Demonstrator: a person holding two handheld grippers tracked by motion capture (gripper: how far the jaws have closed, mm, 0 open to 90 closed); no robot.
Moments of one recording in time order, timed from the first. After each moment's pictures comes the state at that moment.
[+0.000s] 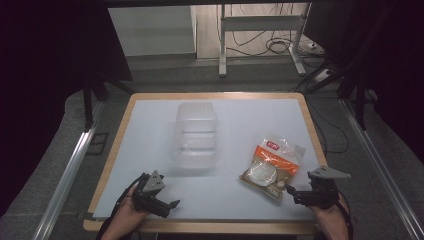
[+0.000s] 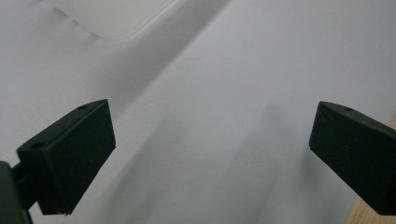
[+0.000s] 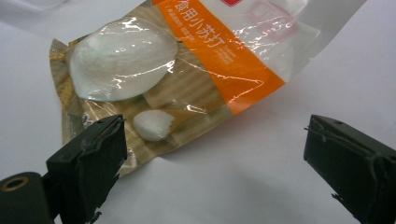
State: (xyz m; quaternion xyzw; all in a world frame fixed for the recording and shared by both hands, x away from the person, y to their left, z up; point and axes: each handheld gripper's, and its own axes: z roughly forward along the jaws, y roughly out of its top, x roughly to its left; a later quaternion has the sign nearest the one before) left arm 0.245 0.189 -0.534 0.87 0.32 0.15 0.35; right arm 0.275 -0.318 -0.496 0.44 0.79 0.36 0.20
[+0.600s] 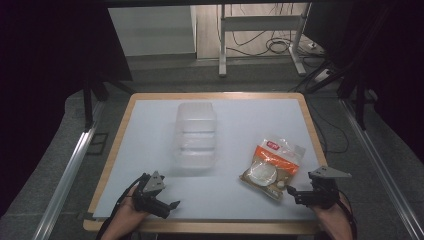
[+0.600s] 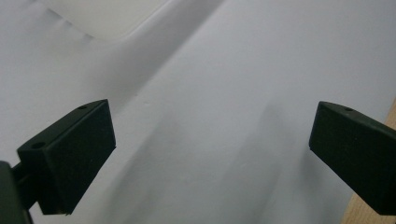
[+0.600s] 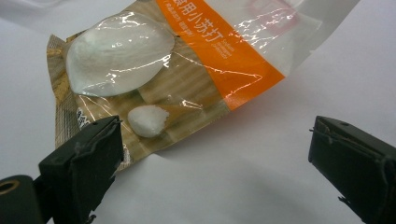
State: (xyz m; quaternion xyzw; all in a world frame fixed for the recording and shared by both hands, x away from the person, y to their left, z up) left arm 0.244 0.189 -0.534 0.87 0.31 0.14 0.35; right arm 0.278 -0.322 -0.501 0.44 0.80 0.37 0.19
